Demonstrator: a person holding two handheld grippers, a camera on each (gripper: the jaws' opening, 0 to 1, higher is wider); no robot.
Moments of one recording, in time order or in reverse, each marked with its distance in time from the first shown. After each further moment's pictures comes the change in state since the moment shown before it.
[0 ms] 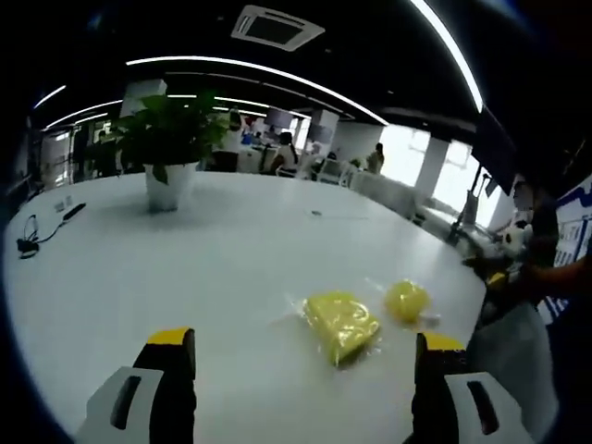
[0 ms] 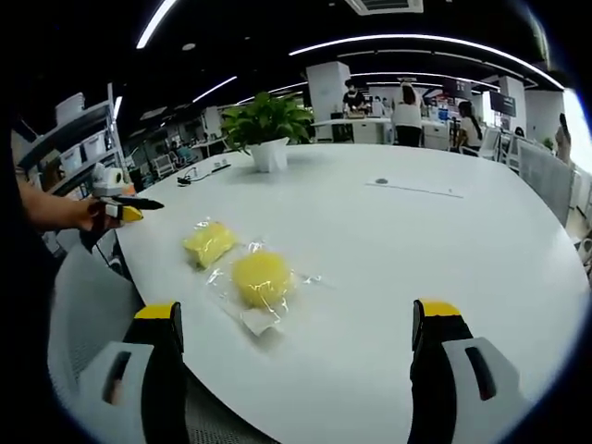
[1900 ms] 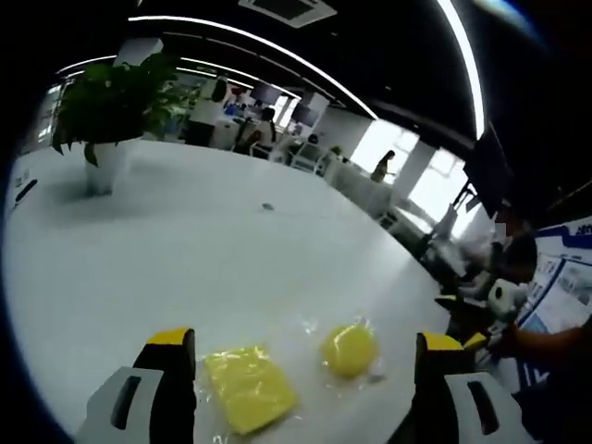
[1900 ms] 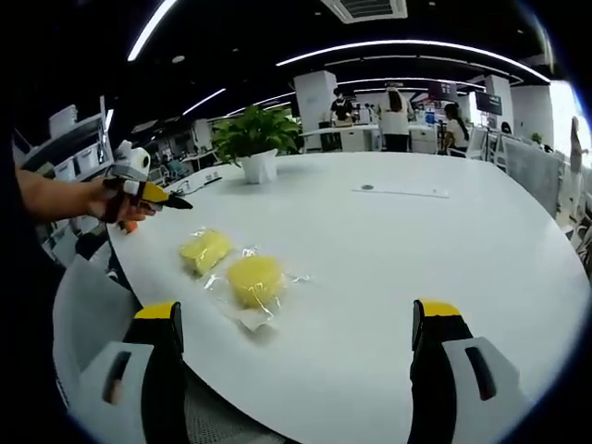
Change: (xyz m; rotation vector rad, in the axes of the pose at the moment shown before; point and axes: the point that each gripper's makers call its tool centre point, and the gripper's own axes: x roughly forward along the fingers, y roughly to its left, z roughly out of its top) left arm 0.101 -0.091 0.052 -0.144 0.107 -0.168; right arm -0.022 -0.010 0.002 0.026 -0.055 -0.034
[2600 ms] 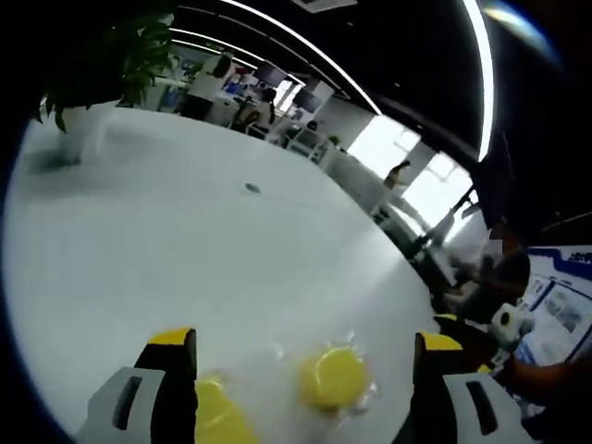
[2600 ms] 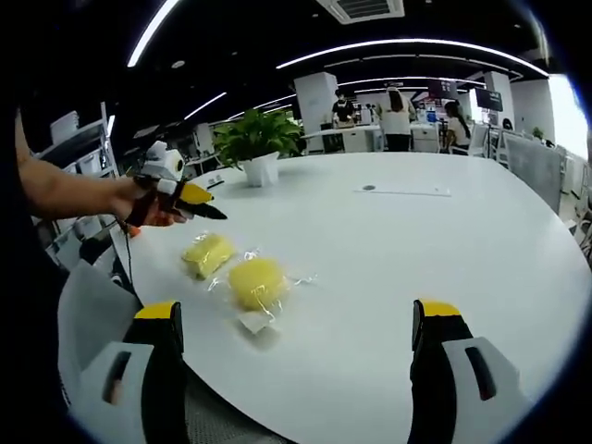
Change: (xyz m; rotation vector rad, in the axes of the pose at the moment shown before) left arm 0.075 -0.013 -0.006 -0.114 0.079 -0.068; right arm 0.000 0.000 0.001 0.021 -0.009 0.016
